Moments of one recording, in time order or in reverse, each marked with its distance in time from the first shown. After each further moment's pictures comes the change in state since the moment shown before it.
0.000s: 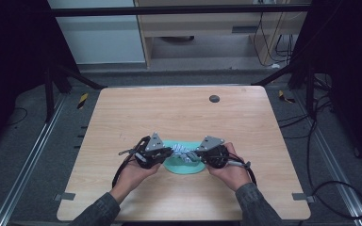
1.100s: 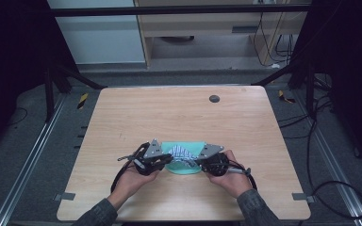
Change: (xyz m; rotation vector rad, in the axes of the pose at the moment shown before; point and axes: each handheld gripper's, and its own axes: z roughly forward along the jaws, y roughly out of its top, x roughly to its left) left arm -0.011 -0.015 -0.002 0.002 -0.038 0.011; right arm 0.017 -0.013 -0.002 0.040 0.062 0.008
